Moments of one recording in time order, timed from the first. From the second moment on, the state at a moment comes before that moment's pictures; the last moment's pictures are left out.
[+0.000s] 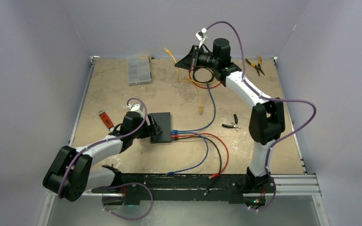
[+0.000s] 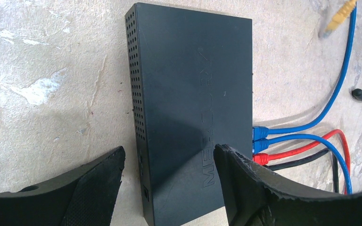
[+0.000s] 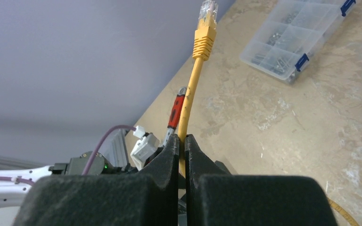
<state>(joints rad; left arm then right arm) -0.41 1.23 0.38 0.15 0.07 -0.64 0.38 1.94 1.69 0.11 -0.78 0.65</state>
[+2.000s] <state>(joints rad) -0.41 1.26 0.38 0.19 0.09 -0.64 -0.03 2.14 1.38 0.67 -0.62 1.14</state>
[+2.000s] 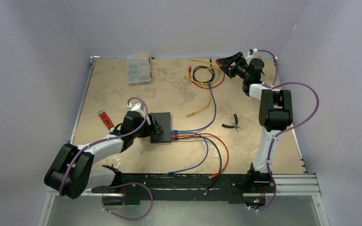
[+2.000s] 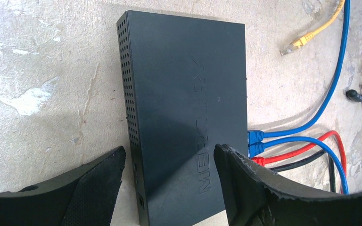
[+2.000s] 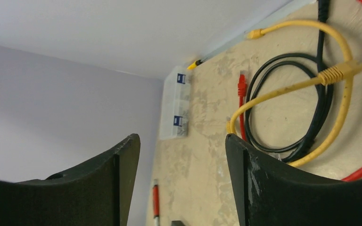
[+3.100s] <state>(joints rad) -0.41 1.15 0.35 0.08 0.08 -0.64 0.44 1.78 0.87 0.21 -0.29 0.51</state>
